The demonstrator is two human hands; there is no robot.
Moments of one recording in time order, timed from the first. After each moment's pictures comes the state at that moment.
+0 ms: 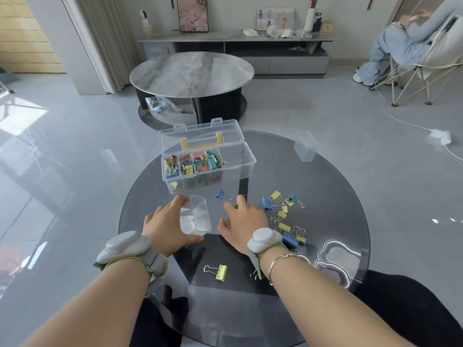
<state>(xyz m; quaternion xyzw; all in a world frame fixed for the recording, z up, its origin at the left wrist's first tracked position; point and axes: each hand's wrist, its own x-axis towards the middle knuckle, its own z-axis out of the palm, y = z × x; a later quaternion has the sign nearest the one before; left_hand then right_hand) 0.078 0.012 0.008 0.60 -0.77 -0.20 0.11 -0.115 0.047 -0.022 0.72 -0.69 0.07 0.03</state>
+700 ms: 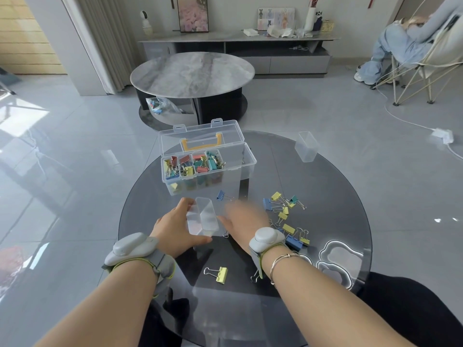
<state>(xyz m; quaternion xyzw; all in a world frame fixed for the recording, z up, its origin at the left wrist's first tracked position) 0.066 0.013 0.007 0.57 -0.76 -0.30 0.12 -0.118 0.039 -0.028 0.73 -0.67 0.11 0.08</state>
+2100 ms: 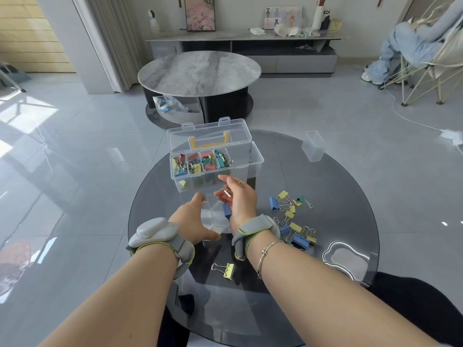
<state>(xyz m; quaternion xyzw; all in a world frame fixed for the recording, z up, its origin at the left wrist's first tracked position) 0.050 0.009 0.022 0.59 -0.76 -0.28 0.05 -0.074 0.011 0.019 0.21 -0.53 0.65 -0.51</state>
